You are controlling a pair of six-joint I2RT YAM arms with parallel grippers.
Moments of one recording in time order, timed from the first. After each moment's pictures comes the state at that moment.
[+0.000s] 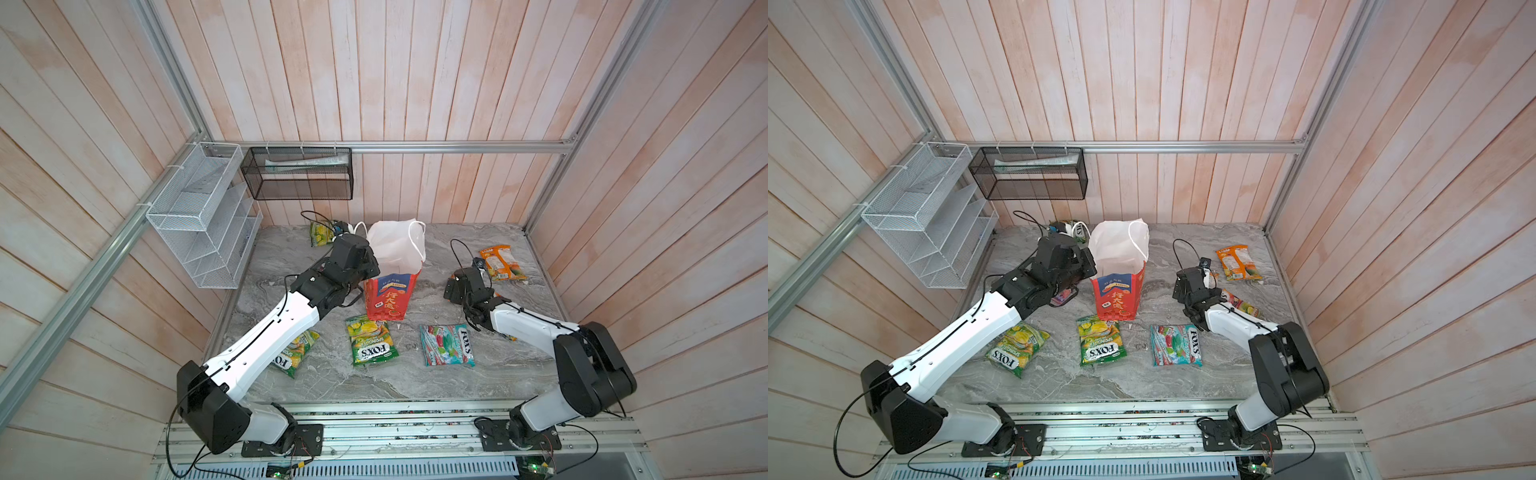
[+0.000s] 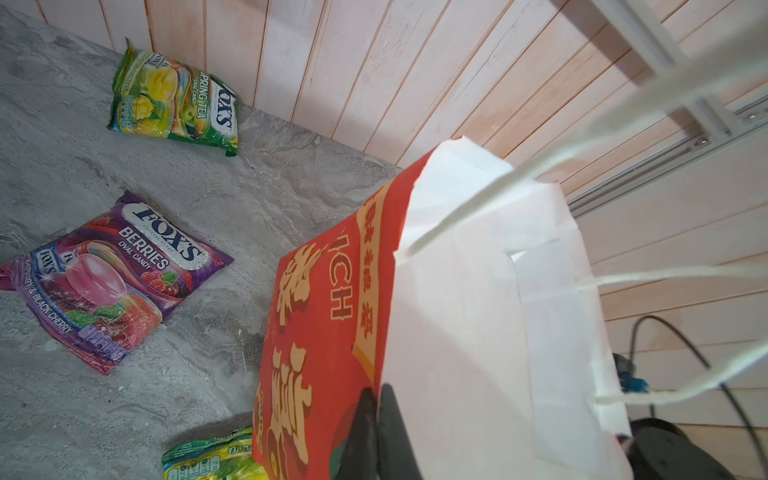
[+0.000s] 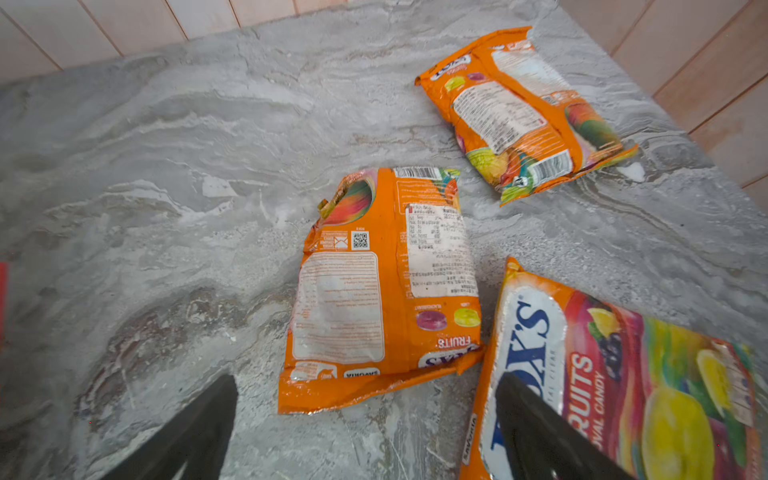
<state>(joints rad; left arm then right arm) -0.63 1.40 1.37 -0.50 -0.23 -0.73 0.43 1.58 0.86 -0.07 0.47 0.50</state>
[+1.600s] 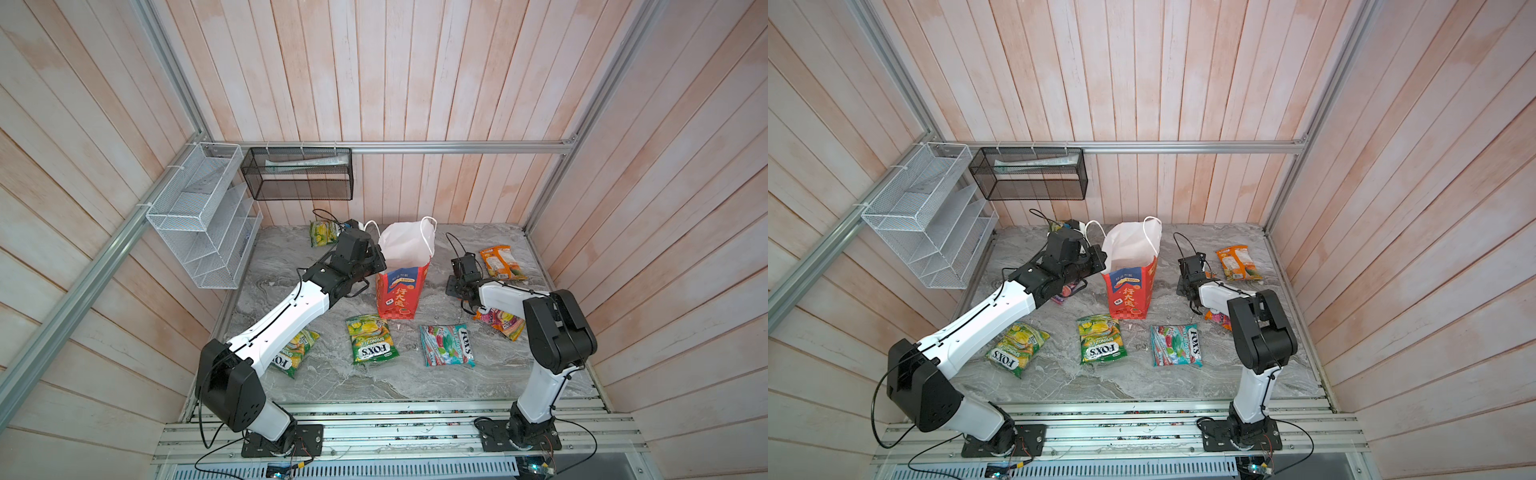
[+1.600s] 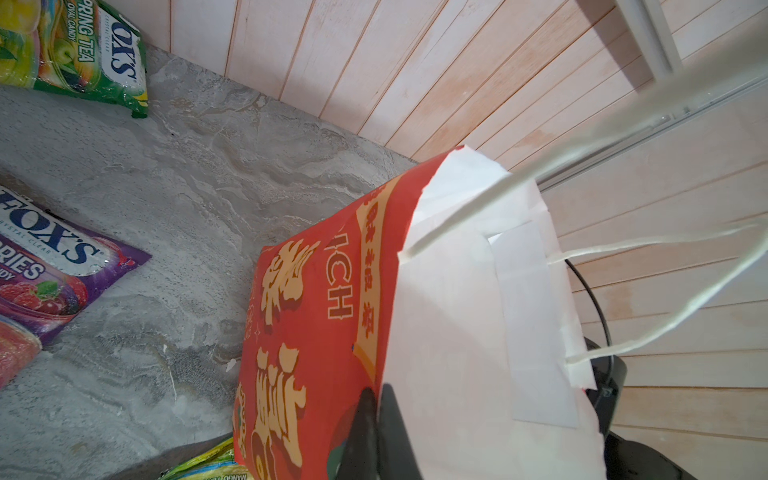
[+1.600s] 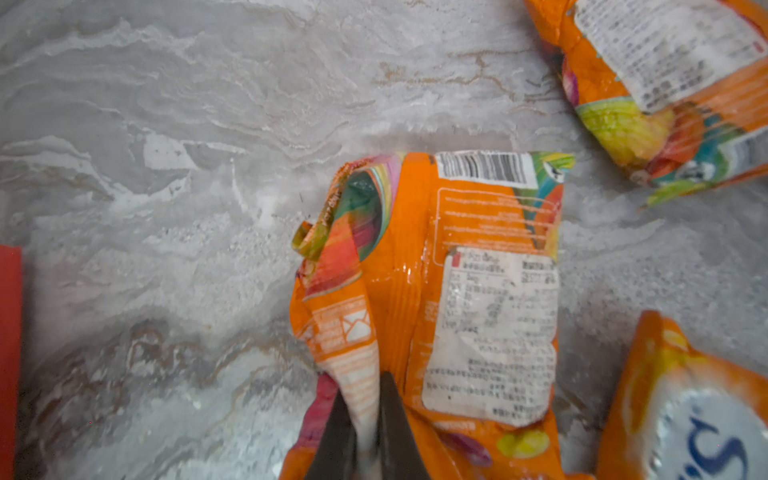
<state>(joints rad) -0.58 1.53 1.38 -0.37 -0.02 -0.73 0.34 1.81 1.04 -0.15 0.27 0.48</state>
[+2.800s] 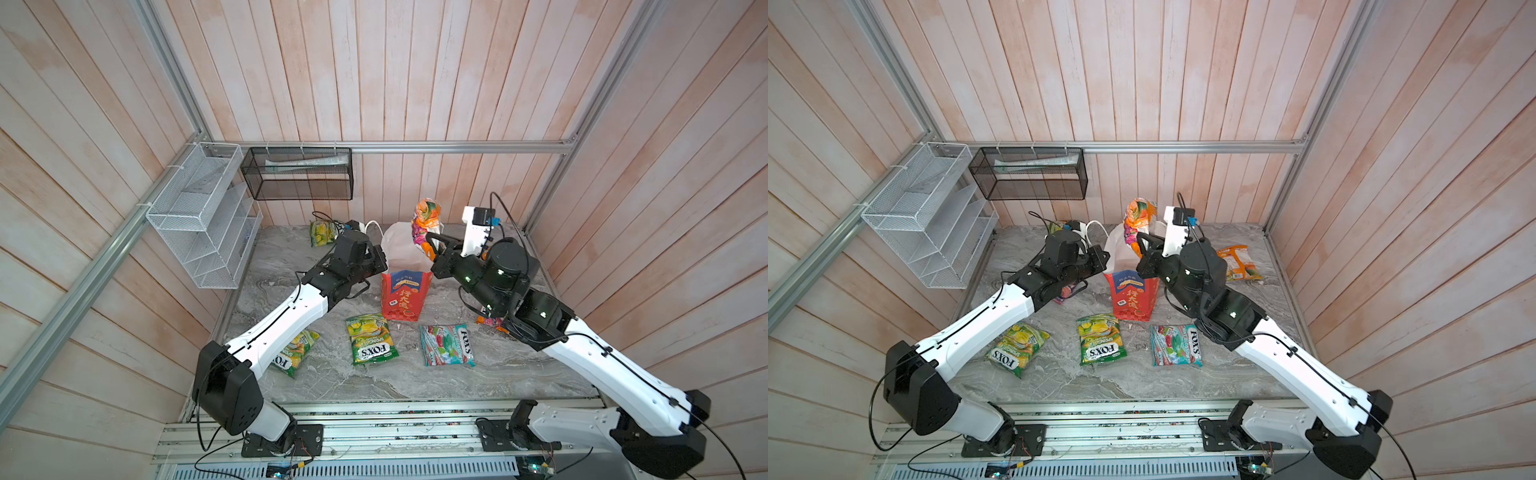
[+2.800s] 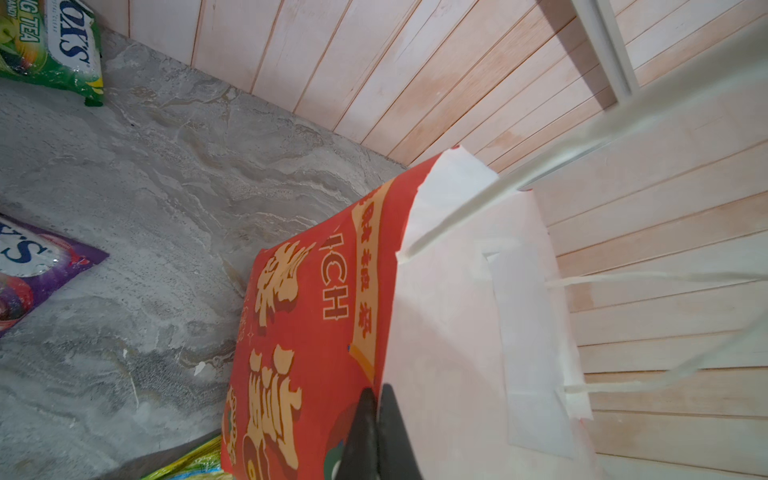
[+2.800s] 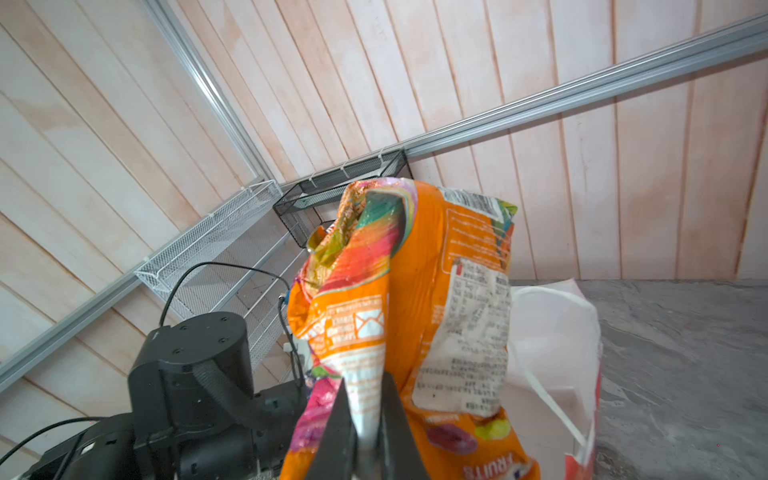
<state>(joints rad) -0.58 1.52 1.33 -0.29 0.03 -0.76 0.90 1.20 1.38 -0.20 0.30 0.46</state>
